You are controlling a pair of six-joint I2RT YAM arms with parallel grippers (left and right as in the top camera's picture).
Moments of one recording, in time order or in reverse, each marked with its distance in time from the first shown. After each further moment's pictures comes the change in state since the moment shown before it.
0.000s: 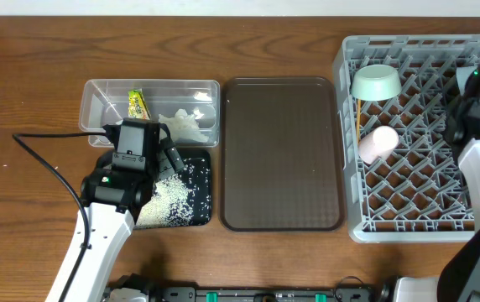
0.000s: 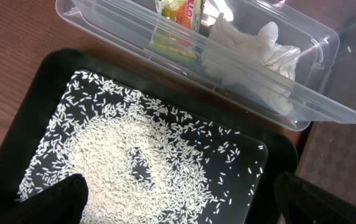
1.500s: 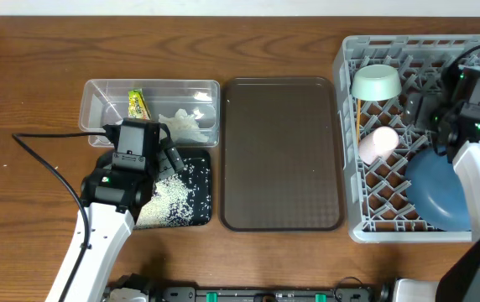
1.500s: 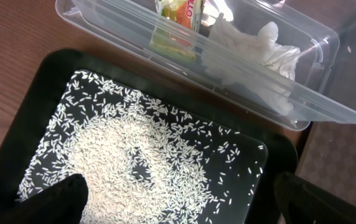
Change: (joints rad) left arm 0.000 0.000 0.000 0.000 0.000 0.000; right arm 0.042 -0.063 -0.003 -0.161 -1.336 1.215
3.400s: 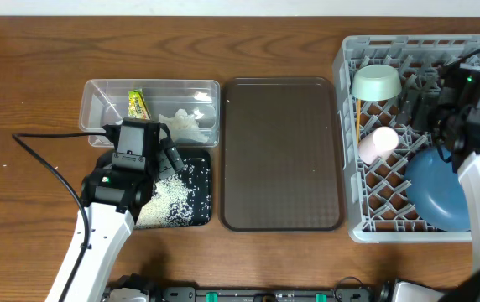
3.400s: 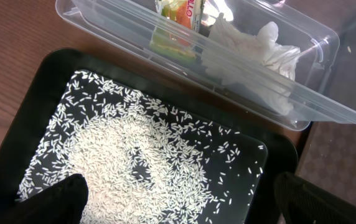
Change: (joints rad) left arm 0.000 0.000 0.000 0.000 0.000 0.000; right arm 0.000 -0.103 0.000 -0.067 -0.146 0.026
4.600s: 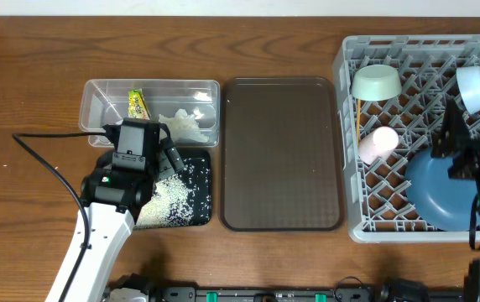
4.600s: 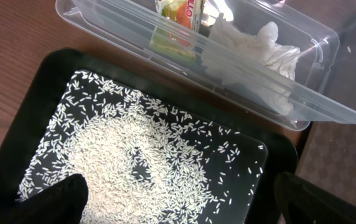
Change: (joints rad) left arm 0.000 0.000 0.000 0.000 0.000 0.000; right arm 0.000 -0.743 0.000 0.001 -0.003 0.000
